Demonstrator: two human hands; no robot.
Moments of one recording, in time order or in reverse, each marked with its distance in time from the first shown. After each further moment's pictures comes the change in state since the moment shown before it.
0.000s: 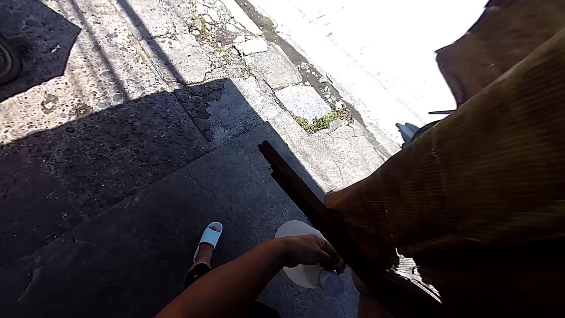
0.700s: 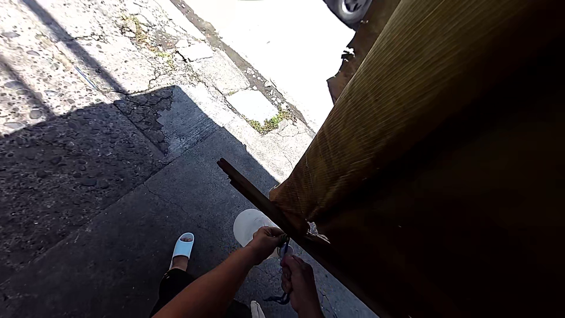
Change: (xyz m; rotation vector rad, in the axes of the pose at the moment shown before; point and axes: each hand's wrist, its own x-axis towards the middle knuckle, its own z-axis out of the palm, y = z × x) left_hand 0.002 -0.012 0.029 -0.021 0.420 0.112; right_hand -0.102 -0.017 0.034 -0.285 0.013 0.209
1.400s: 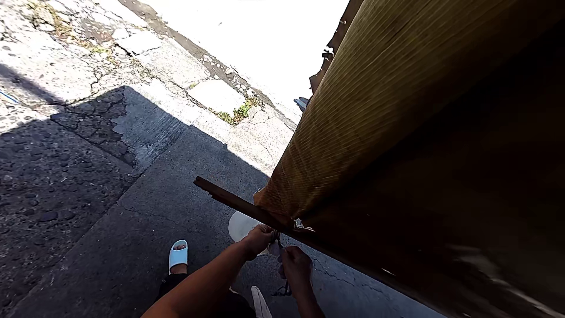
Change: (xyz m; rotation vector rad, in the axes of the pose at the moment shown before) left_hand -0.009 0.025 -0.010 0.077 -0.267 -0.215; right_hand -0.030 -0.008 0.013 -0.572 0.270 -0.073
